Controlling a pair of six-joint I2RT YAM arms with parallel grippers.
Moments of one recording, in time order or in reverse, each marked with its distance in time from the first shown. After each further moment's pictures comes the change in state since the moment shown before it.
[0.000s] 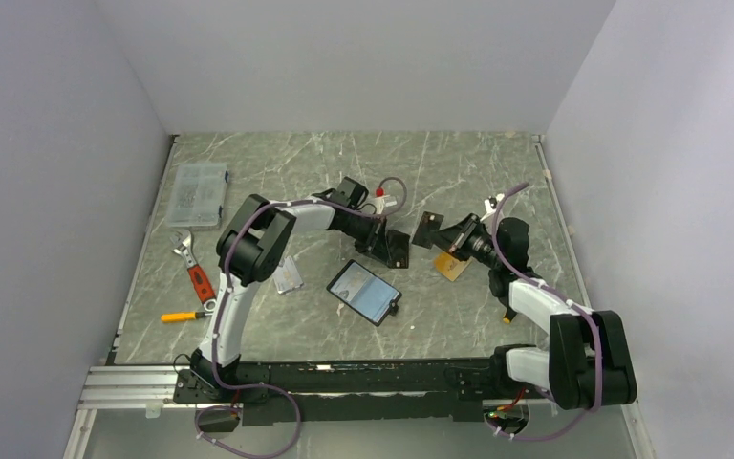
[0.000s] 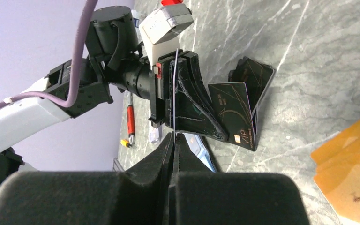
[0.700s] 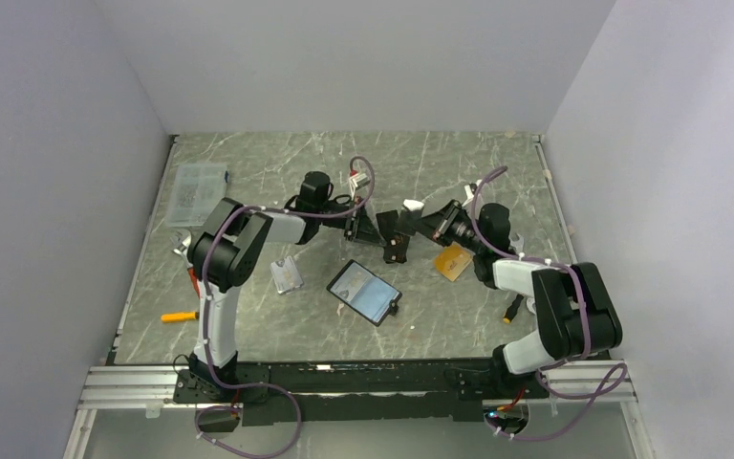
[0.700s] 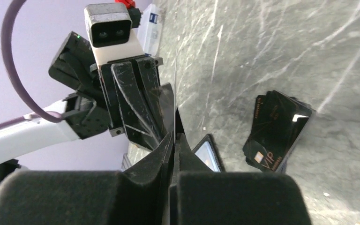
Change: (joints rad) left arm 0.092 -0.161 -0.374 0.951 0.296 -0.642; right arm 0.098 0.273 0.122 0.228 -0.013 0.068
